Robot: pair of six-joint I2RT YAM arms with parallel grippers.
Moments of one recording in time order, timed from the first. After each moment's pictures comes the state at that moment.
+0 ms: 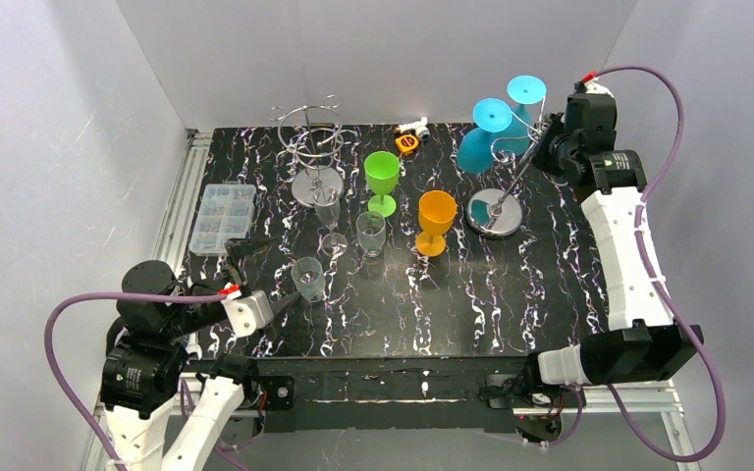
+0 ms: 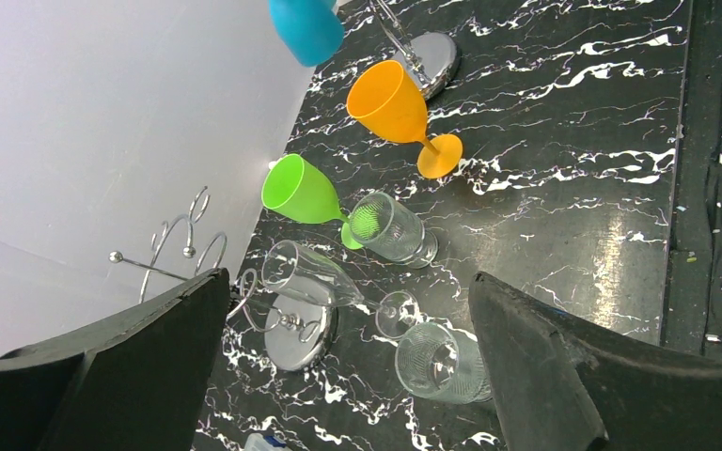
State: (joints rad) left arm -0.21 0.47 1.10 -0.83 0.85 0.84; right arm 0.10 1.37 1.61 -0.82 0.10 0.38
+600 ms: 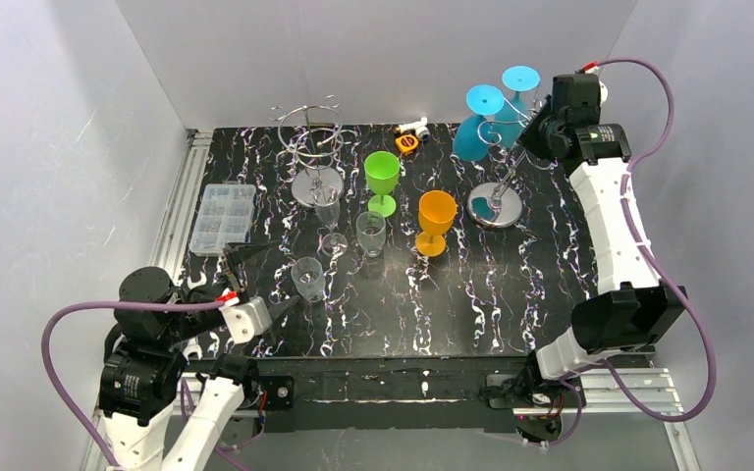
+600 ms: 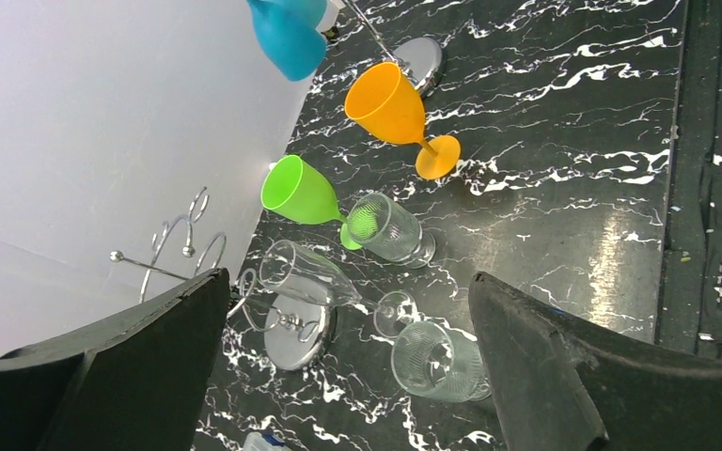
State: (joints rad) left arm -0.21 0.44 1.09 -0.84 0.85 0.84; right arm 0.13 1.54 1.77 -0.86 0.12 0.65
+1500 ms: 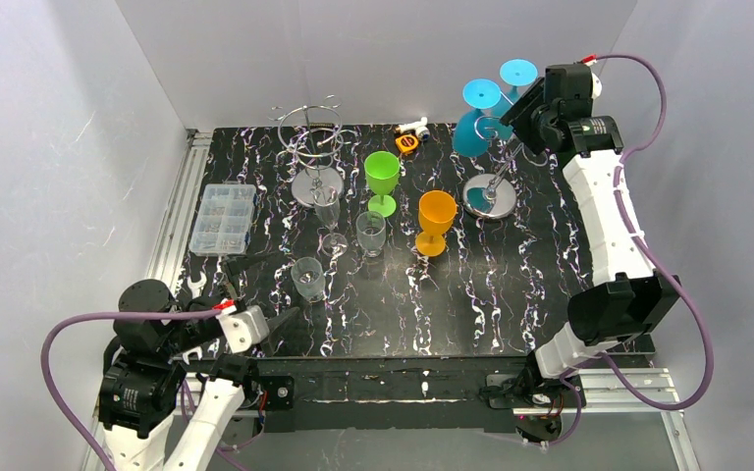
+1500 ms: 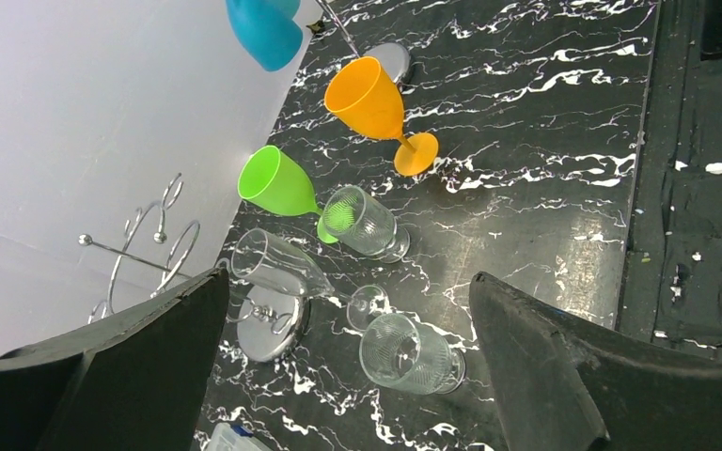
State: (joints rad) left arm -0.21 0.38 1.07 -0.88 0.85 0.80; right arm 0.16 1.59 1.83 -0.80 0.11 0.80
